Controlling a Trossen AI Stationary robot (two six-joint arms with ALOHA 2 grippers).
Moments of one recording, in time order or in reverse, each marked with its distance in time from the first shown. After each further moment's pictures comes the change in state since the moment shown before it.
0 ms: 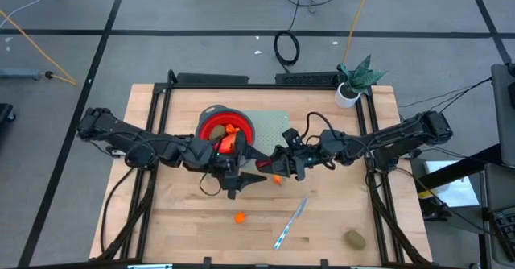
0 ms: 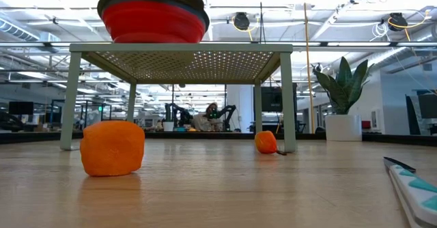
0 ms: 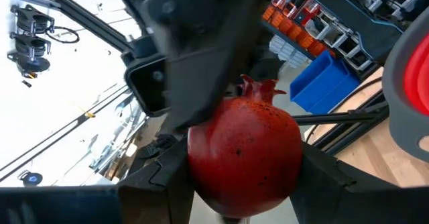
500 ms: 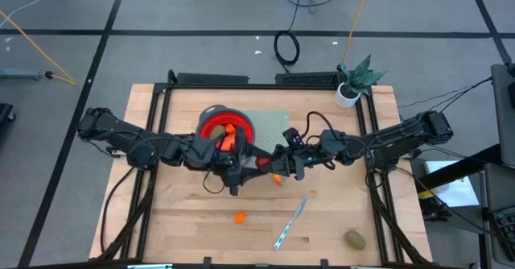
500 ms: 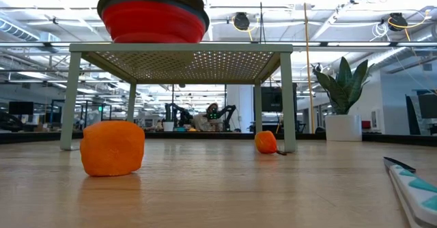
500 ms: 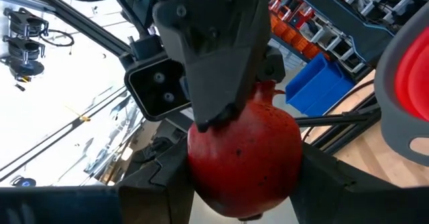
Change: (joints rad) left arm 0.010 0.000 -0.002 -0.016 -0.052 0.002; right arm 0.000 -0.003 0.002 -0.020 0.019 -0.001
